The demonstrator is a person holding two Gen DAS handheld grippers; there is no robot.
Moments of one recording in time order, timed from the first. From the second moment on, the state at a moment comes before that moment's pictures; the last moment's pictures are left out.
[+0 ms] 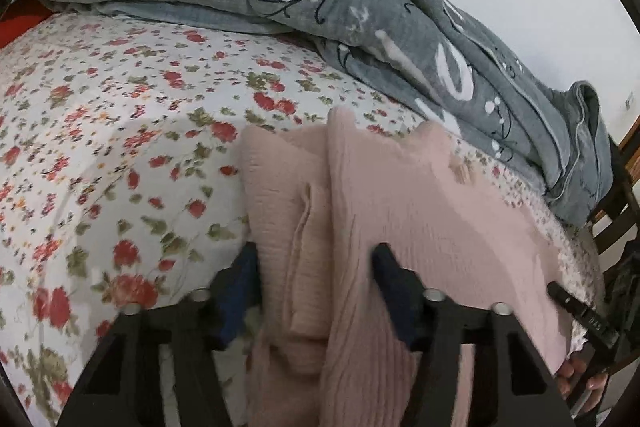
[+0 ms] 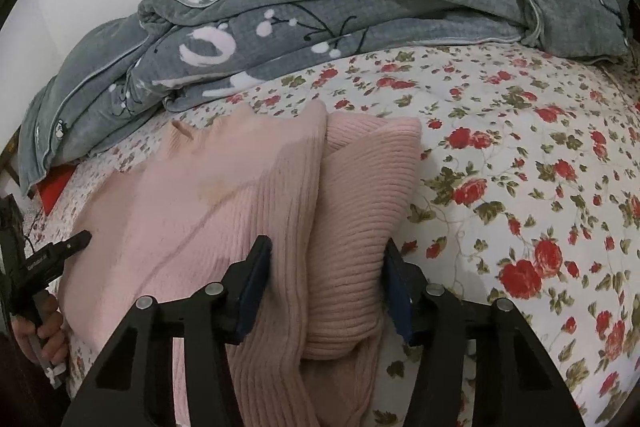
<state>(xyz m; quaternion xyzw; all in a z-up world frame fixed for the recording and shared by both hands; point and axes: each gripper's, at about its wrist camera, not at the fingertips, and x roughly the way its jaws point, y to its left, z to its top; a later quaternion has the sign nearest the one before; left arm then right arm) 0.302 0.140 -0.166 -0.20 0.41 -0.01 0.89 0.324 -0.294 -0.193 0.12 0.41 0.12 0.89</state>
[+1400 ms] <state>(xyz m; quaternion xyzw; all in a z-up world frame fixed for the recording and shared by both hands) 0.220 0.104 -0.146 -0.20 0.37 -0.03 0.91 0.251 -0.329 -0.172 0.15 0.37 0.14 0.91</state>
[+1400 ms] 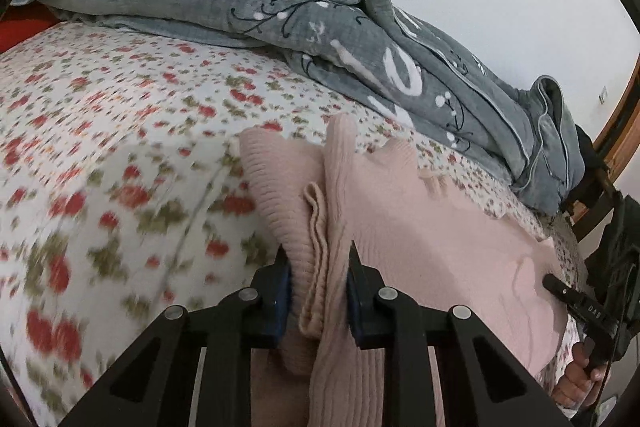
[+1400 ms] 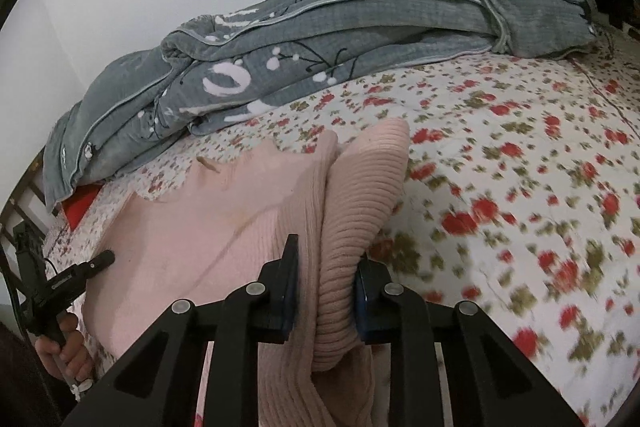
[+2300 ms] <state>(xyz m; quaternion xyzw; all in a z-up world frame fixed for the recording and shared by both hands) 0.230 0.101 -0.149 -0.18 0.38 -0.04 0.91 0.182 -0.185 -0.177 -0.03 0.35 0.13 0.93</state>
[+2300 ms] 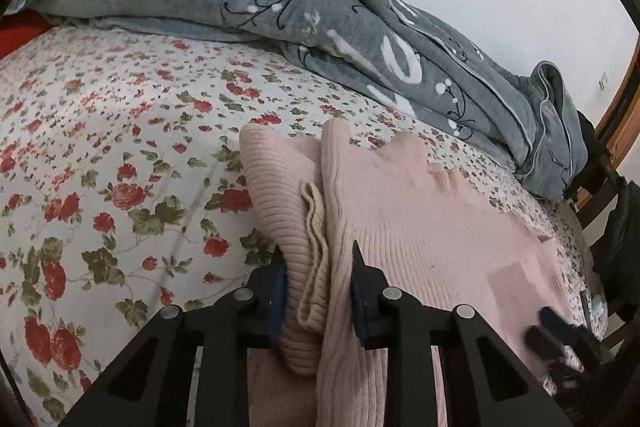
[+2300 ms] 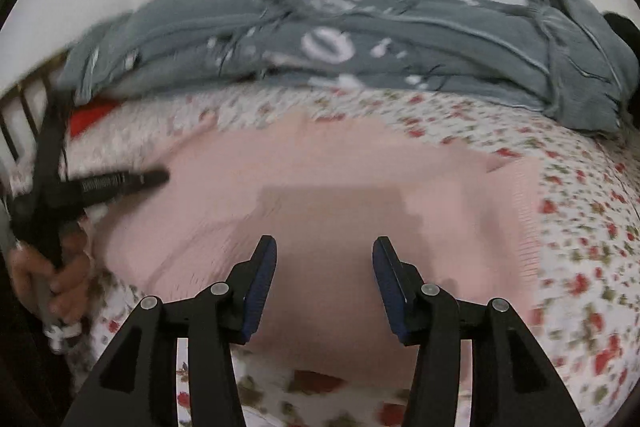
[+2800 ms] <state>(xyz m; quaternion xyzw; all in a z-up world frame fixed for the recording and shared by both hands) 0.228 0.107 -0.144 -0.20 0.37 -0.06 0.90 0.221 -0.157 -0.188 -0.06 0.36 0.06 0.93</state>
